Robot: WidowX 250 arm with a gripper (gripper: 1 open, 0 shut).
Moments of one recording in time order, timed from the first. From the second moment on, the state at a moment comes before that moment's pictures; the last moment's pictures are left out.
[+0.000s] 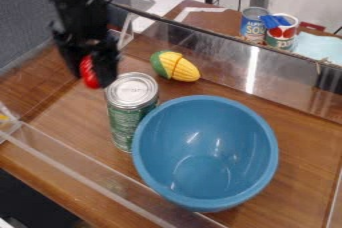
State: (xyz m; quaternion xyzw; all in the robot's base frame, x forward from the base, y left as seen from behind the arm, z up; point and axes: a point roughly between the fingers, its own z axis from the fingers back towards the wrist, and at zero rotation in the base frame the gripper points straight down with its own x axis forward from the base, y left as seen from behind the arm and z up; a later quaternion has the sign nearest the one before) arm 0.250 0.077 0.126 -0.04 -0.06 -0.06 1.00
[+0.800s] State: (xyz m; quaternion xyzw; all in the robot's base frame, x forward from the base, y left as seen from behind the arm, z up) arm 0.248 -0.004 0.127 0.00 -0.06 -0.10 0.99
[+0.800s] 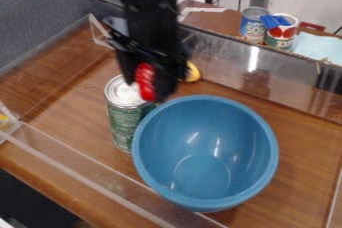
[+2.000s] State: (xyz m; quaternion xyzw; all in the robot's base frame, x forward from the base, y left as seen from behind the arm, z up) arm 0.246 -0.065 0.037 0.02 -0.05 -0.11 0.99
